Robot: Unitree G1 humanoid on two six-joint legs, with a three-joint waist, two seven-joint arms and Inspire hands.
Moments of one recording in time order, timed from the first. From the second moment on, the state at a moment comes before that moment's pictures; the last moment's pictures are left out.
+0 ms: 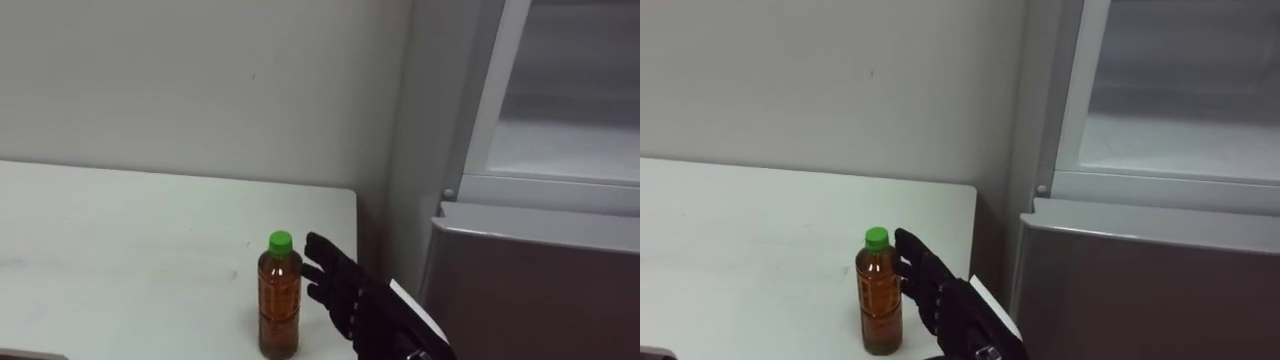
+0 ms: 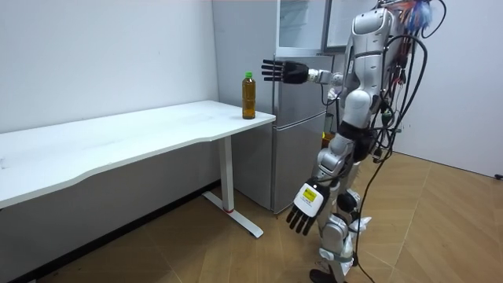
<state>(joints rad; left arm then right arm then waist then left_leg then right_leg) 0.21 0.20 -0.07 1.12 0.11 0.02 0.16 0.00 -0.23 0.29 -0.20 0.35 -0.01 0.26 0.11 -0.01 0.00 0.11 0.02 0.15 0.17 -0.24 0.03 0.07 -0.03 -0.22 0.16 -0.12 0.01</state>
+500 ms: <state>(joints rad) 0.21 0.20 -0.03 1.12 0.16 0.02 0.10 -0.06 -0.23 0.25 -0.29 0.35 -0.01 0.26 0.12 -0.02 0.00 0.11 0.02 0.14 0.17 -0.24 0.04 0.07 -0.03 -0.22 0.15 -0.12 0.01</state>
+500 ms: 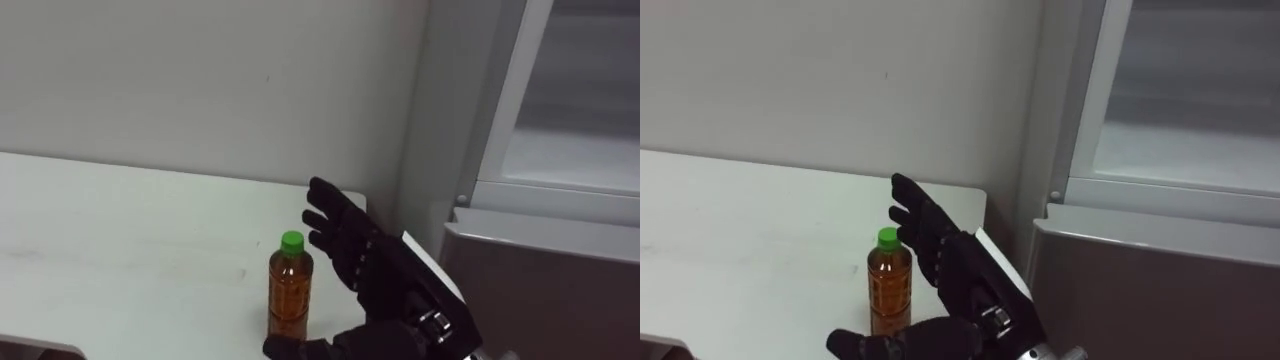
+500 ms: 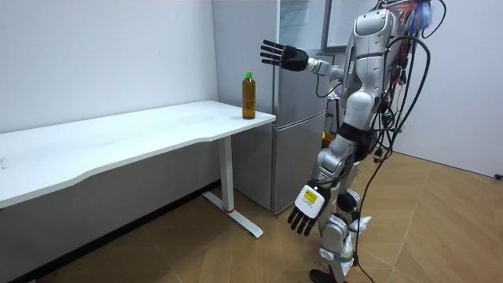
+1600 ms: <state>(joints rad) 0.22 0.21 -0.06 1.12 0.21 0.07 0.10 -0.23 -0.23 0.24 -0.06 0.39 -0.03 -0.13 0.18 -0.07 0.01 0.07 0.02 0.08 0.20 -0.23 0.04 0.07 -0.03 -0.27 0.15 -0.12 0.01</state>
